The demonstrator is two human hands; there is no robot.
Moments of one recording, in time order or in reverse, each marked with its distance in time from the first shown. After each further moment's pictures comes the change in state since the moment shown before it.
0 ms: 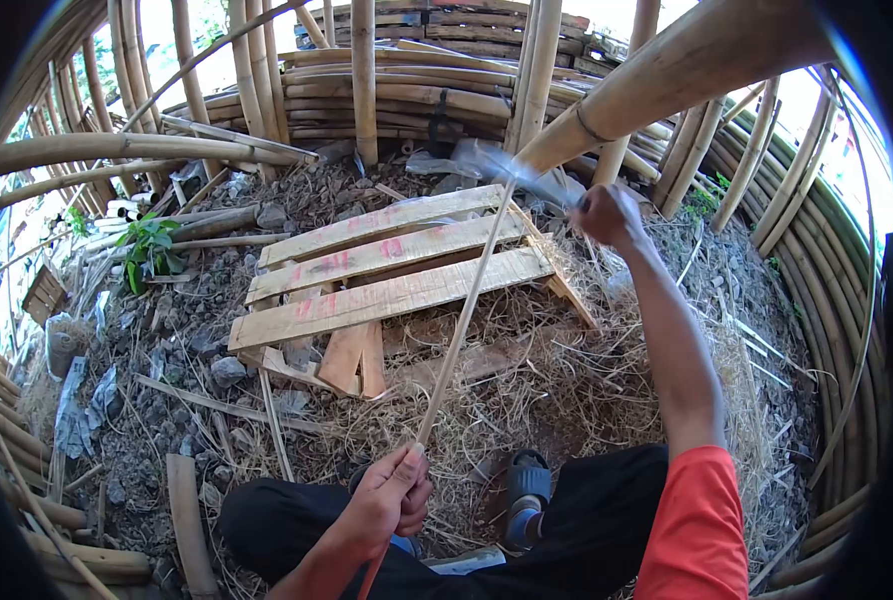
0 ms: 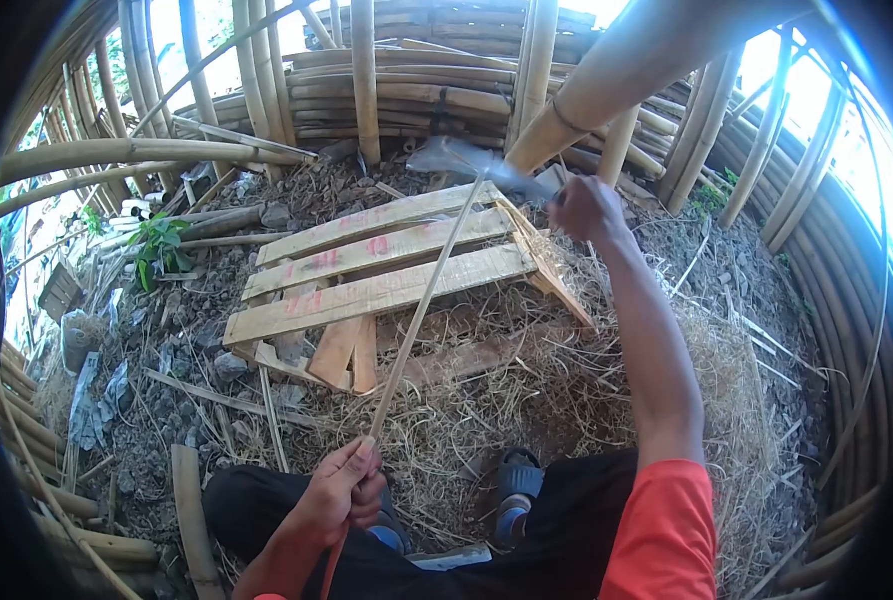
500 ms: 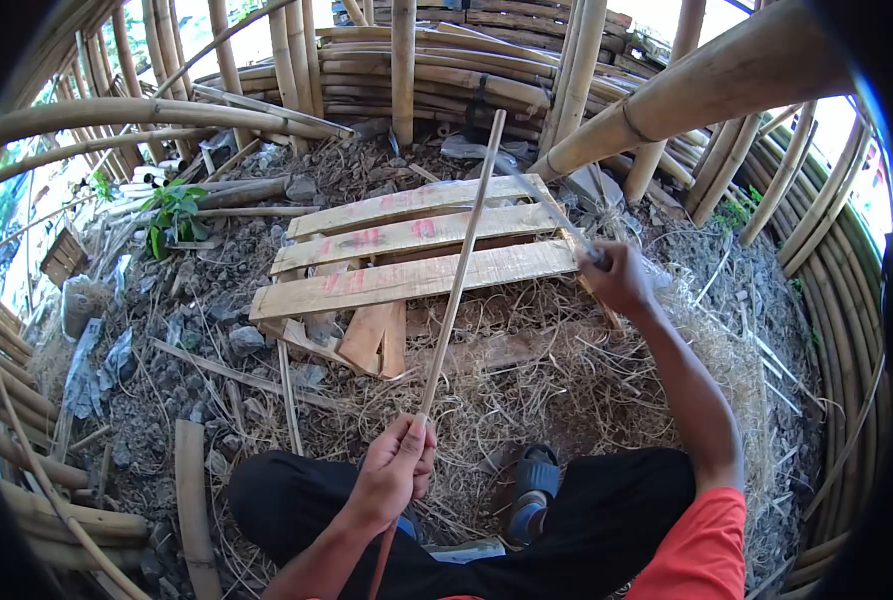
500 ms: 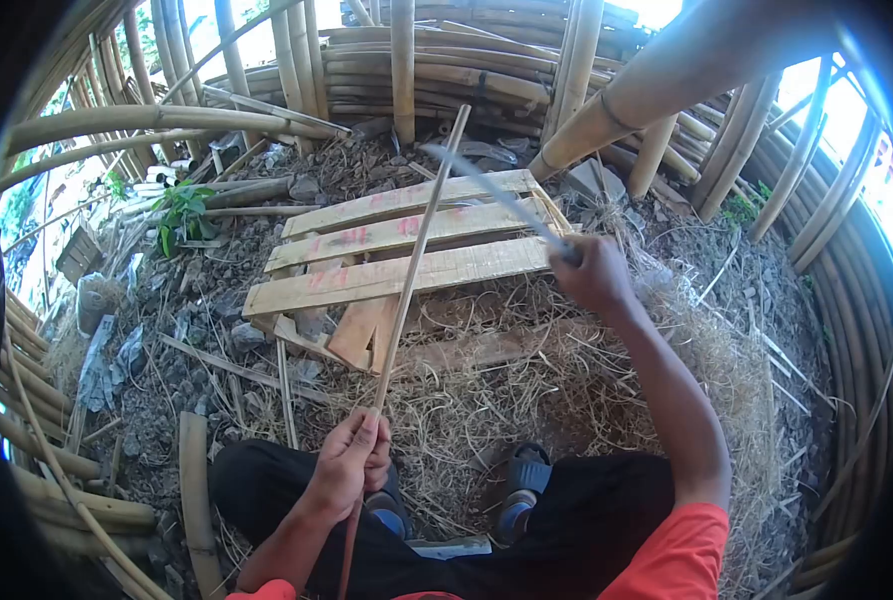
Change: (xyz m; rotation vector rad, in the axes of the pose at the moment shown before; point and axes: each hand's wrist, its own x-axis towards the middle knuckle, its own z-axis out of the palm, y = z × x) left_hand 0.014 -0.014 -0.013 0.073 0.156 0.262; right_hand -0.089 -0.039 0.032 0.528 0.079 -0.234
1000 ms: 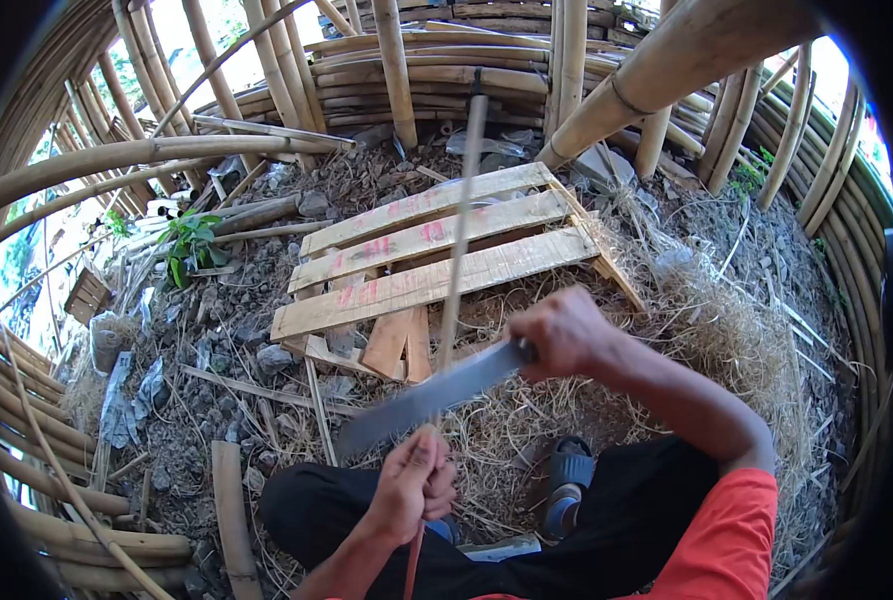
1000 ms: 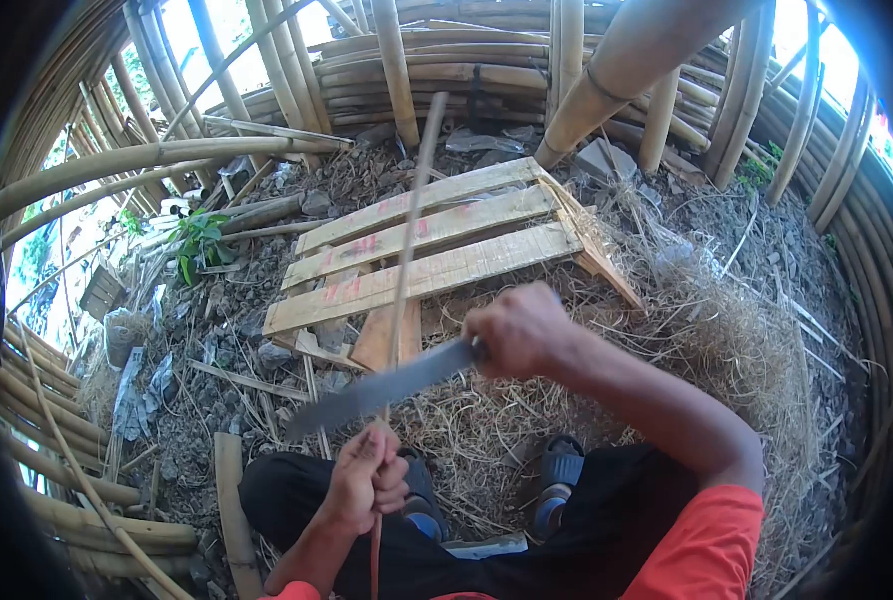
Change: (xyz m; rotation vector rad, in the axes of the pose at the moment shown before) left_hand -0.010 0.008 0.009 -0.102 -0.057 -0.140; right_hand -0.039 -0.080 0.030 -0.256 -0.523 -0.495
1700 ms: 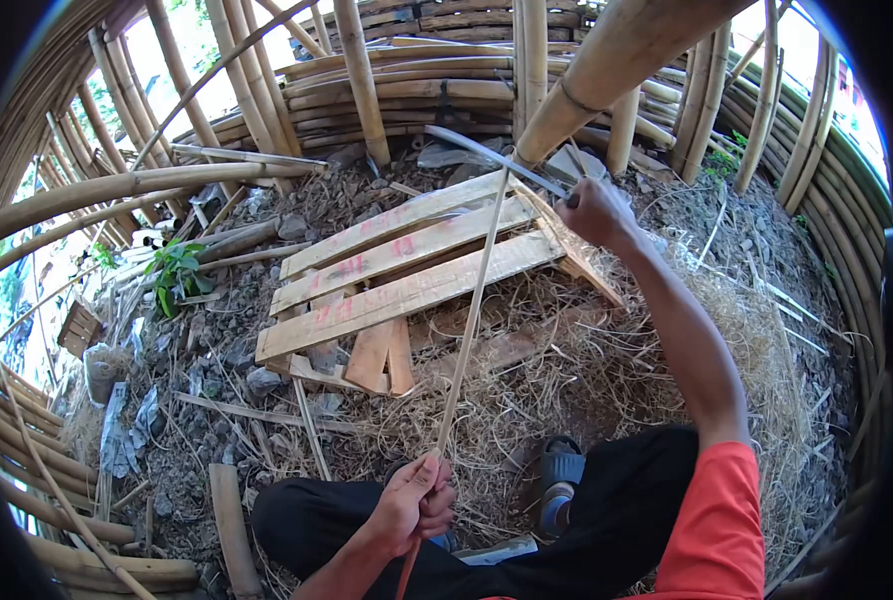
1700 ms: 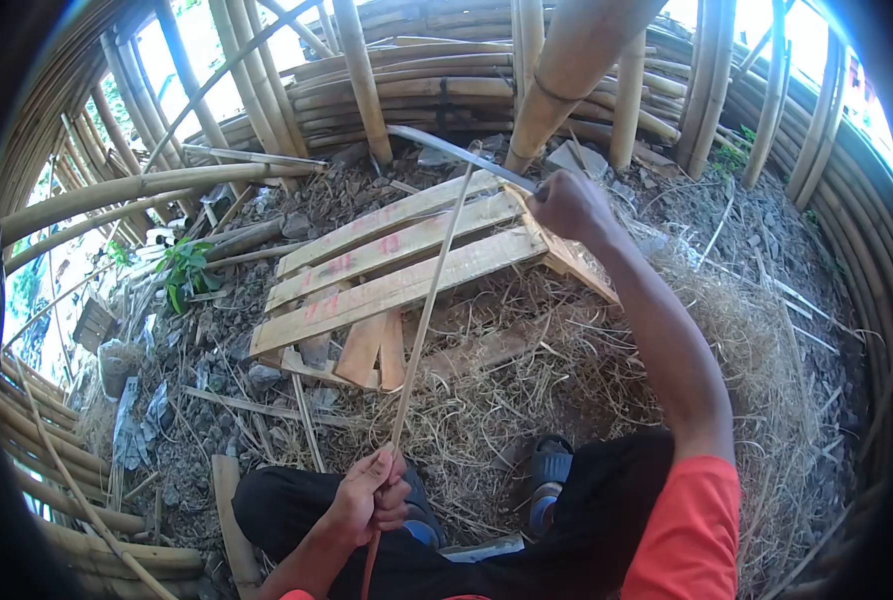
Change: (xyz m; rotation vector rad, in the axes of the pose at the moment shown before) left_hand 0.000 -0.012 0.002 -0.072 -0.139 -0.200; right_hand 0.000 0.136 -0.045 0.031 0.365 0.642
